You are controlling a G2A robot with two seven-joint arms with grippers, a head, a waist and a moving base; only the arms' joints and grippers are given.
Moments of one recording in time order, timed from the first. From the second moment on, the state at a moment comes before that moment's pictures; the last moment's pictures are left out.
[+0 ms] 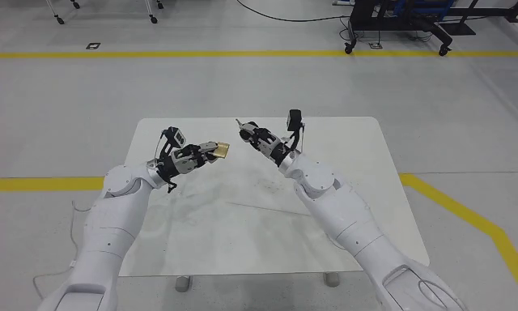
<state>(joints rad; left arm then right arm) 0.93 -1.22 -1.29 -0.88 -0.59 -0.24 -1.26 -0.92 -1.46 0.92 -1.03 0.37 -0.27 0.33</state>
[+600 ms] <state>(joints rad) 0.93 -1.22 -1.27 -0.88 -0.59 -0.24 -1.21 -0.89 -1.51 0.89 -0.93 0.48 -0.31 0.45</state>
